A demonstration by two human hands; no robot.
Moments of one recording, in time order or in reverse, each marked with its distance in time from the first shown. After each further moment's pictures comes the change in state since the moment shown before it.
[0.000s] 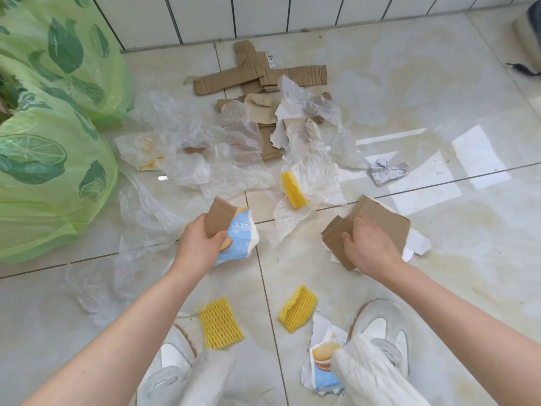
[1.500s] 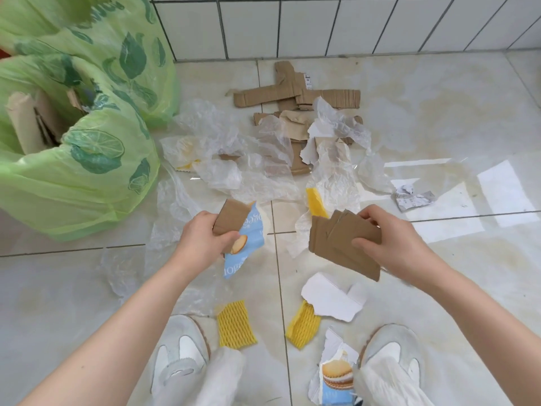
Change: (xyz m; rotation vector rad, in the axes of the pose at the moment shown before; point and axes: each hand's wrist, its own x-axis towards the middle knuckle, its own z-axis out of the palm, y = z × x) left_hand -0.009 0.015 -0.048 0.251 0.019 0.104; right_hand -0.027 -0.038 -0.081 0.386 -0.037 -0.302
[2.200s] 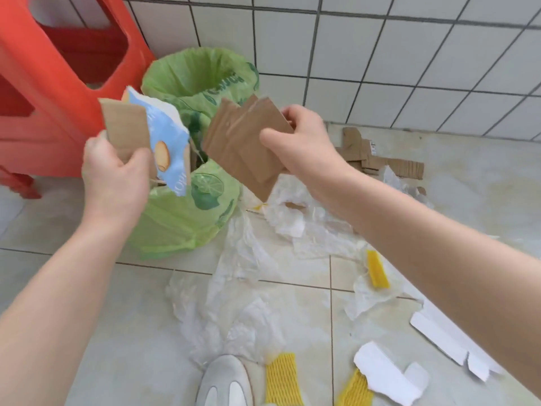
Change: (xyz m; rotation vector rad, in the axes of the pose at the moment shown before) left_hand 0.005 -0.021 -0.235 -0.362 0.888 0.070; right_hand 0.095 -0.311 0.028 0.532 0.013 -0.363
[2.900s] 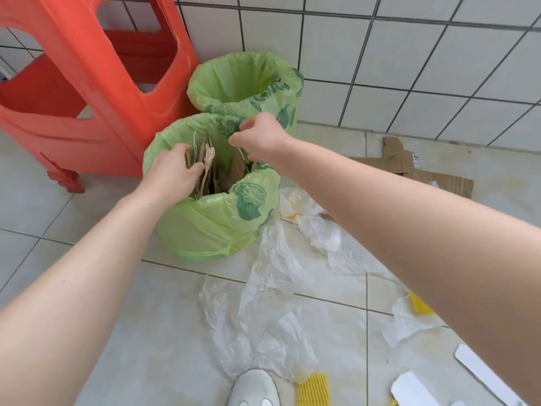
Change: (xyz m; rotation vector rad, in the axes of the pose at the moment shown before) left_hand 0.061 -0.038 0.009 0.646 -0.437 -0.061; right_hand 0.087 -0.015 0.112 -0.219 -0.225 0.132
